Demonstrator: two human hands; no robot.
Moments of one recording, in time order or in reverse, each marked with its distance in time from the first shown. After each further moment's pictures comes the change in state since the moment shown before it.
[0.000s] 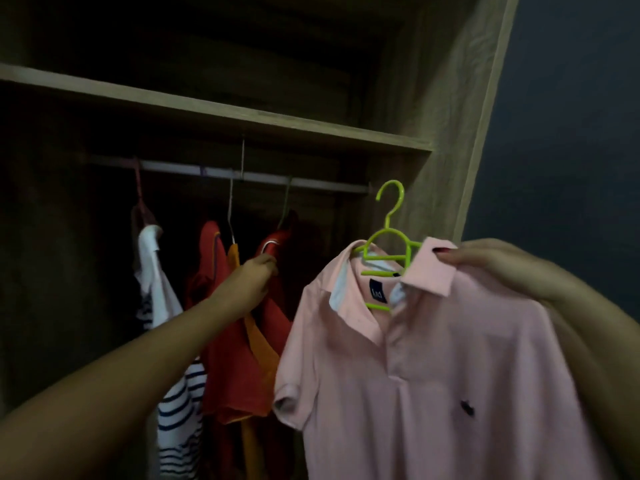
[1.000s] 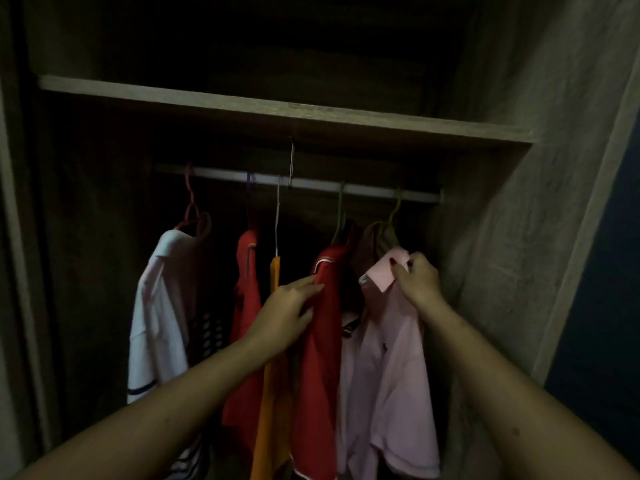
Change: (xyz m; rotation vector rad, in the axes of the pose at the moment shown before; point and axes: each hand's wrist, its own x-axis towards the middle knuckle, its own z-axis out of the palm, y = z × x) left_hand -0.001 0.014 0.025 -0.167 0.228 -0.128; right_hand 0.230 0.061 0.175 -0.028 0.241 -0.191
